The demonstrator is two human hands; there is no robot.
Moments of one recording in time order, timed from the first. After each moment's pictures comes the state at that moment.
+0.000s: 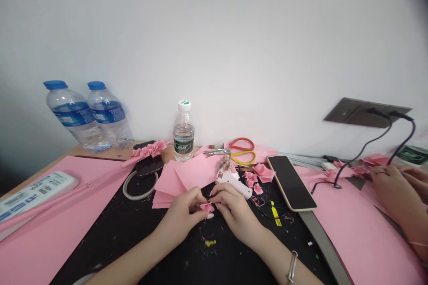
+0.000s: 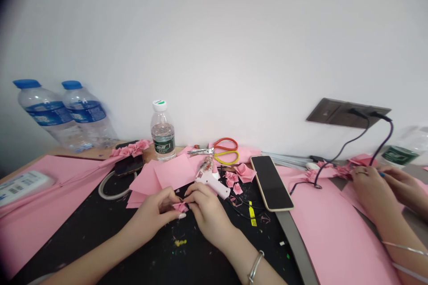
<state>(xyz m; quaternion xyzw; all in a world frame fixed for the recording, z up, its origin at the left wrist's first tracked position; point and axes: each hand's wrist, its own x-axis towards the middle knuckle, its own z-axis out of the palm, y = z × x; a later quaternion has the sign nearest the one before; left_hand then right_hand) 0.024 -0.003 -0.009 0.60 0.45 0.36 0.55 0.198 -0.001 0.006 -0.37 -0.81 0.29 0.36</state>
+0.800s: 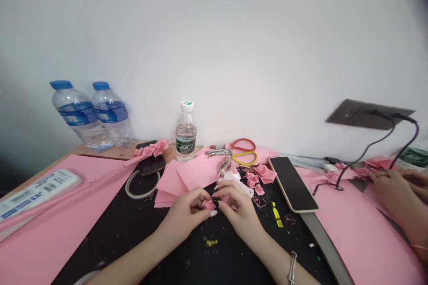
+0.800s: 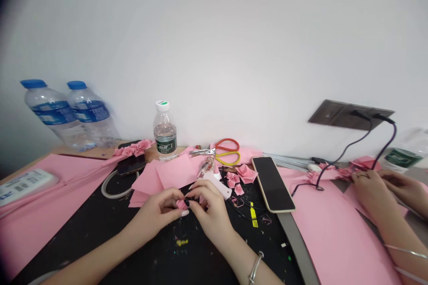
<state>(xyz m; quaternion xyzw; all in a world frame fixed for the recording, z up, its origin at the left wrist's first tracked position) 0.026 -0.002 -0.002 0.60 0.44 0.36 0.56 0.194 -0.003 0.005 -0.43 -0.72 0.34 0.43</state>
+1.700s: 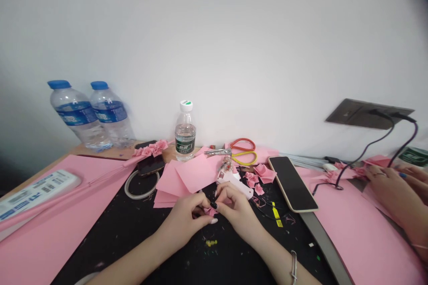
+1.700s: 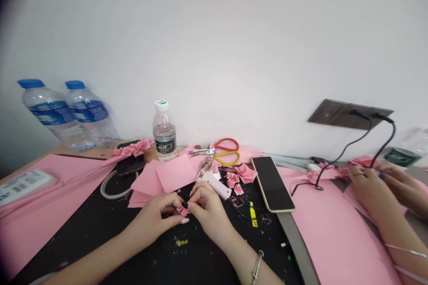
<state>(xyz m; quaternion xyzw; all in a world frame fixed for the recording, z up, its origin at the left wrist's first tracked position) 0.026 -0.006 -0.001 0.65 0.44 0.33 0.52 0.191 0.002 -0.002 -0.41 -0.65 0.47 0.43</state>
